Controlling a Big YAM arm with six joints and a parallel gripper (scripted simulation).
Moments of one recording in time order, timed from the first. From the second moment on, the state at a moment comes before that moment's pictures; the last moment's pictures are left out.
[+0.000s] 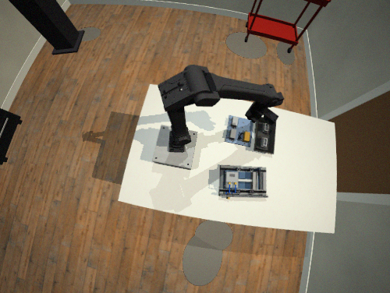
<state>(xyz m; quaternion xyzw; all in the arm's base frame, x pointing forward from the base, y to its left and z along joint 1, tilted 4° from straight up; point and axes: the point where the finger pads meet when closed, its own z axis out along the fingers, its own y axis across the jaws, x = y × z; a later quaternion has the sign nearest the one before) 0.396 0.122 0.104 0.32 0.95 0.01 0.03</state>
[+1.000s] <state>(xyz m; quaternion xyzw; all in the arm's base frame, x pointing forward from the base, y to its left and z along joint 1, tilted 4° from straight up) 0.359 0.160 0.103 -0.35 0.94 -0.03 0.02</state>
